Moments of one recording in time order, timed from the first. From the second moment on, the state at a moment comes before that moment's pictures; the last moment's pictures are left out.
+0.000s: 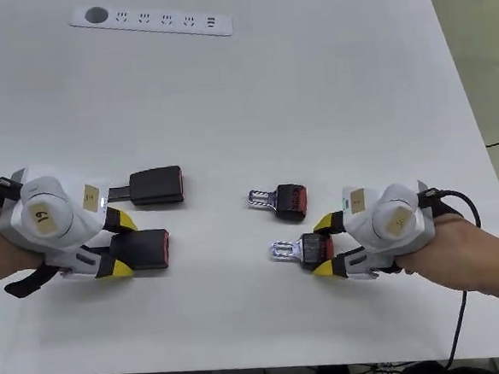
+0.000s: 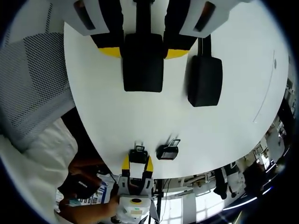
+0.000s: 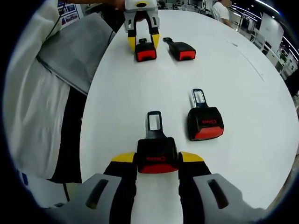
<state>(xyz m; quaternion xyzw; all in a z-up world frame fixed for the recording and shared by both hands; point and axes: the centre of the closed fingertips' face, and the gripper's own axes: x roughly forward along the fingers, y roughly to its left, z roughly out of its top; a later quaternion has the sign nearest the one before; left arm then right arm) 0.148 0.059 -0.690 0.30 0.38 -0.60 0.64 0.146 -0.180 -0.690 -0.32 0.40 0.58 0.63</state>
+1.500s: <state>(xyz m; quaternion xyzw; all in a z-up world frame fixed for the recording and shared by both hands) 0.147 0.058 -0.694 0.34 0.37 -0.60 0.62 0.142 -0.138 -0.689 -0.33 0.38 0.60 0.63</state>
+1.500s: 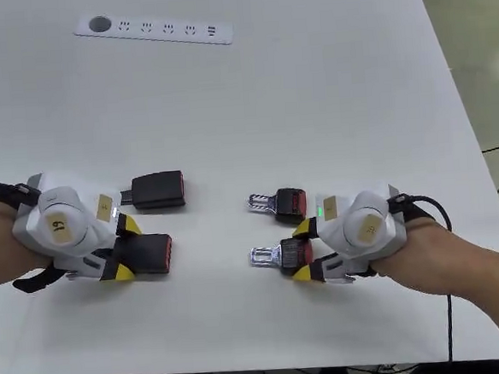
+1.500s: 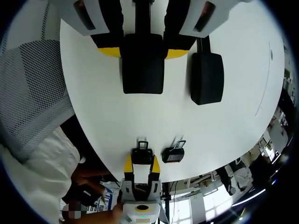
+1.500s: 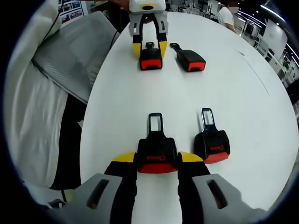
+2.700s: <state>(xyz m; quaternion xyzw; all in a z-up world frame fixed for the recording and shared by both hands) 0.147 0.060 -0.692 0.33 0.37 -0.60 0.63 0.143 -0.036 -0.689 -0.31 0.36 0.61 0.64</state>
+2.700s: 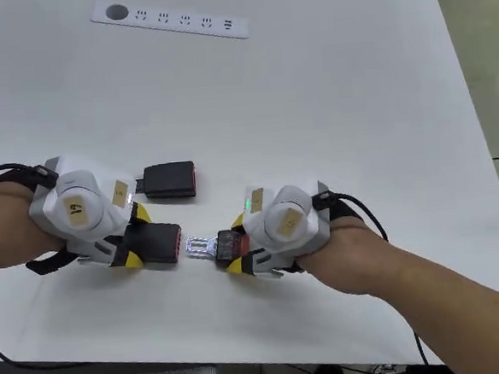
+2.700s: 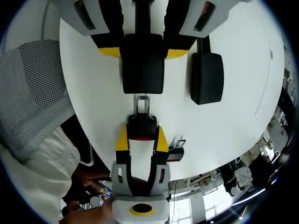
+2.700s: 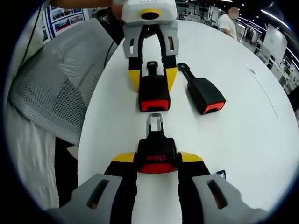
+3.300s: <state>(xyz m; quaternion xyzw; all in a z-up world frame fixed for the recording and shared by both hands) 0.147 0.060 -0.692 0.33 0.37 -0.60 0.63 0.144 -0.015 -0.685 -0.31 0.34 0.62 0.64</state>
